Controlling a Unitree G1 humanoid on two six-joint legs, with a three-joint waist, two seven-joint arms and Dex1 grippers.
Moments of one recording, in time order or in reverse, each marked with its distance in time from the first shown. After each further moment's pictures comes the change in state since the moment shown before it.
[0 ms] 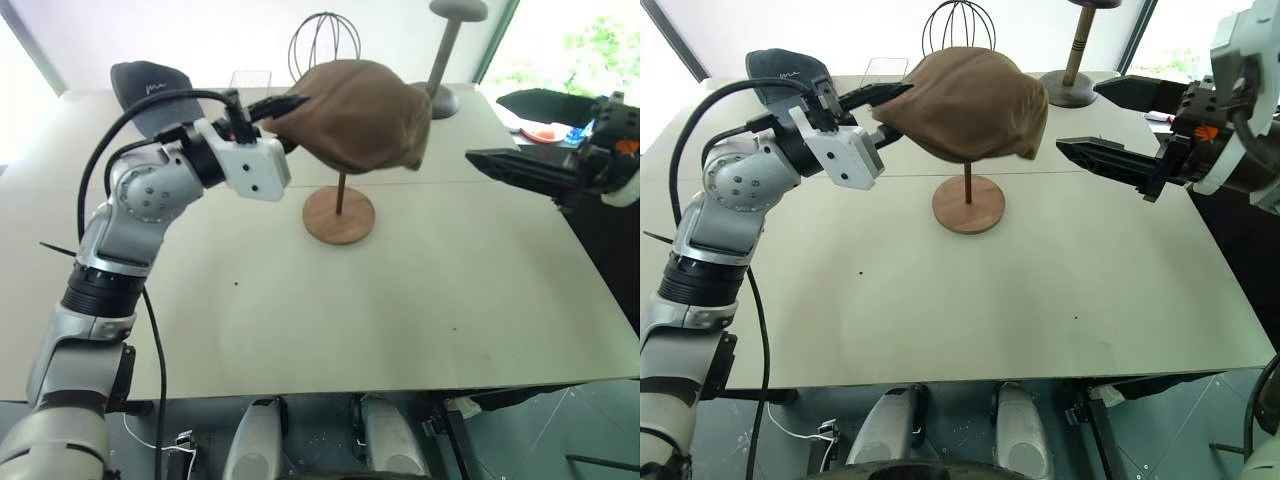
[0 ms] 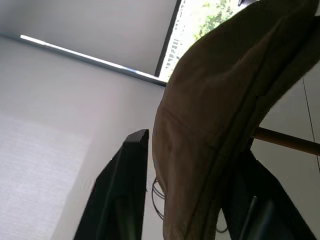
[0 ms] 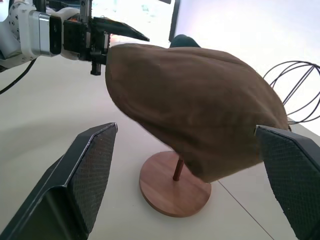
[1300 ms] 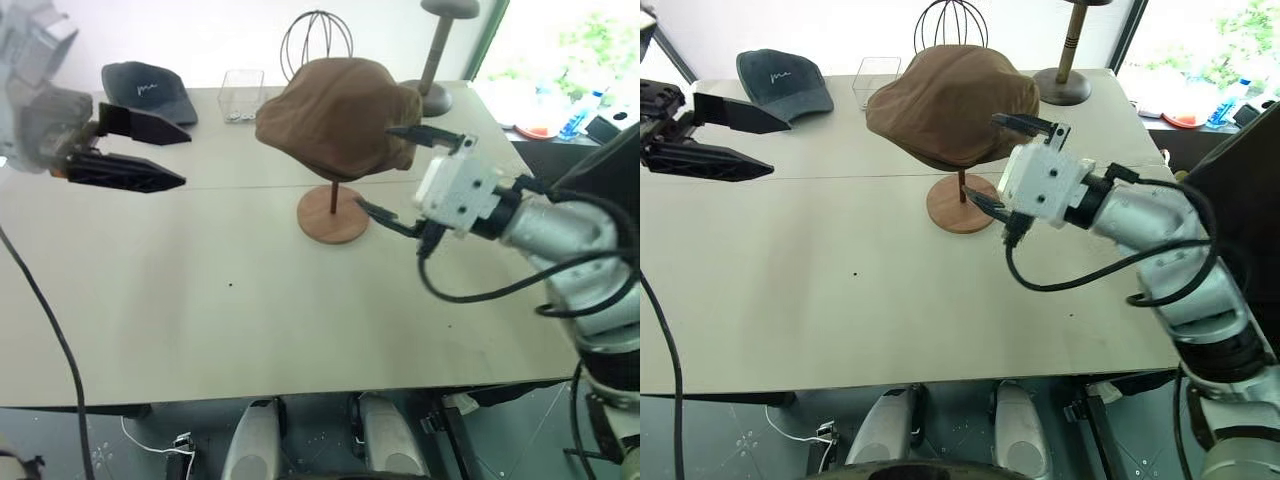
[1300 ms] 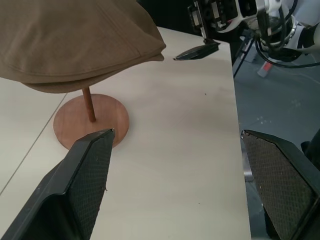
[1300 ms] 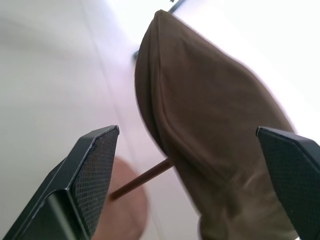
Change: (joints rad) left arm -0.256 0.537 0.033 0.189 -0.912 1.246 -1.003; right arm 0.071 0.296 0.594 -0.098 -0.987 -0.817 -0.287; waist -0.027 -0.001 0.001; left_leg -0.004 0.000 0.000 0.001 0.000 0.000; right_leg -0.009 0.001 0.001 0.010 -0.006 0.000
